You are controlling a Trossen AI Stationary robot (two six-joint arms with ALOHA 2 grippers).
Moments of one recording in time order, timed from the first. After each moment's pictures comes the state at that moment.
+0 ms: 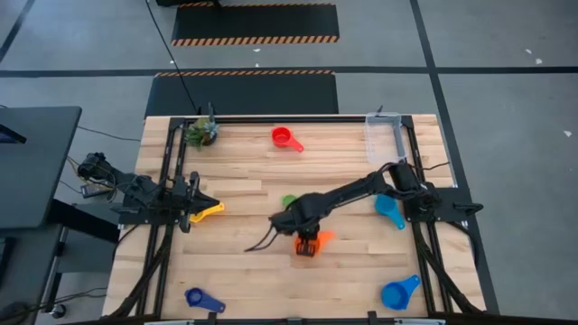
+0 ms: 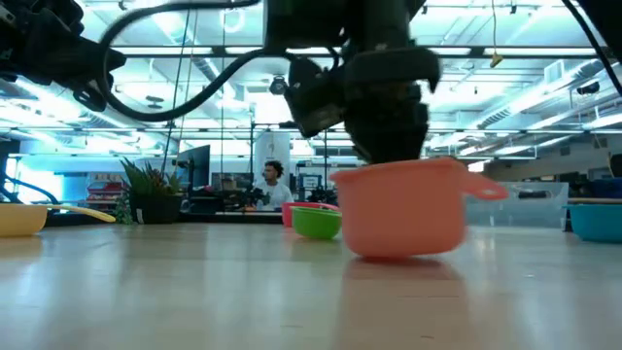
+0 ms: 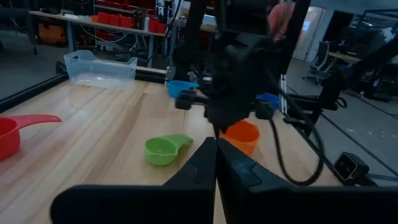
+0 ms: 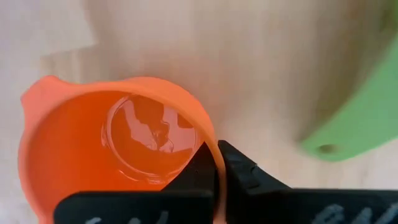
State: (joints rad) left arm -0.49 0.04 0.12 -0.14 -0.47 -0.21; right arm 0.20 2.19 1.72 -1.07 -0.13 0.39
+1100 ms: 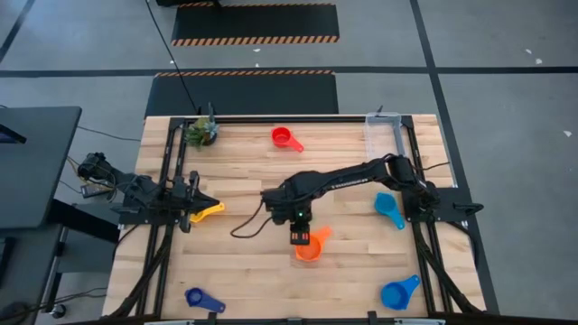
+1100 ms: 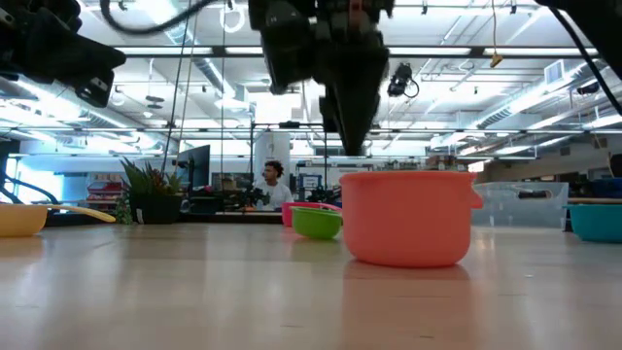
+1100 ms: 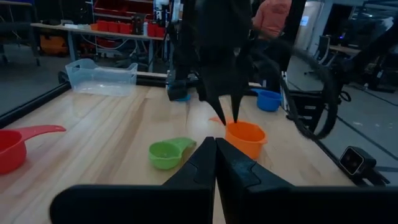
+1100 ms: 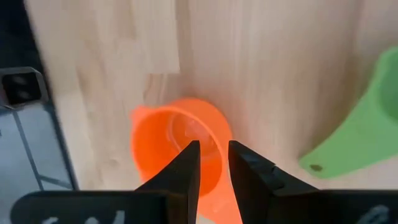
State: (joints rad) left arm -0.49 0.04 0.12 -0.13 -0.47 -0.15; right arm 0.10 2.19 1.95 -1.21 -0.37 0.19
